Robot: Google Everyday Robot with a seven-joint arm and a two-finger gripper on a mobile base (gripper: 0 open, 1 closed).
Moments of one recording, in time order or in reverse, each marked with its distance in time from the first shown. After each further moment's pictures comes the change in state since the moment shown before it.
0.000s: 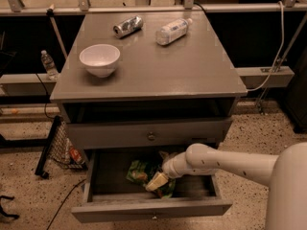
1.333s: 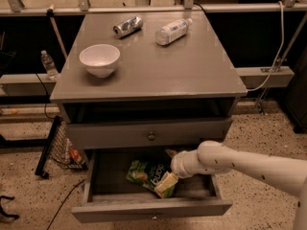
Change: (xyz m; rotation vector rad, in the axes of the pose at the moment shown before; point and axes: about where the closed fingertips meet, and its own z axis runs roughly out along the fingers) arm -0.005 0.008 -0.056 -0.002 0.008 -0.062
